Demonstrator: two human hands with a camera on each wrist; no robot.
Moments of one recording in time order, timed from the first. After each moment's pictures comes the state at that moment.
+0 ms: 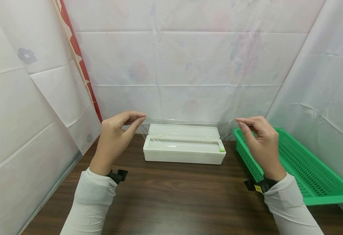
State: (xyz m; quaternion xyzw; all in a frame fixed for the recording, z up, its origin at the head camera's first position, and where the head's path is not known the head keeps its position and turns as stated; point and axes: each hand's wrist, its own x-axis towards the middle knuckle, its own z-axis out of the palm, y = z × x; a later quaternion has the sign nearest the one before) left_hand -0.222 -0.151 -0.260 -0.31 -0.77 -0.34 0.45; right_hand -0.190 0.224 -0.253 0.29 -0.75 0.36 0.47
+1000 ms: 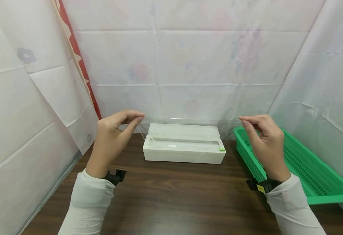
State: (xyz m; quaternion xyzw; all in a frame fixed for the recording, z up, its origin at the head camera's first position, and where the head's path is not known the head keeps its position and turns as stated) left_hand -0.209 -0.152 -0.251 -0.32 -0.76 -0.33 0.46; right_hand -0.183 0.226 -0.248 0.29 -0.74 0.37 0.48
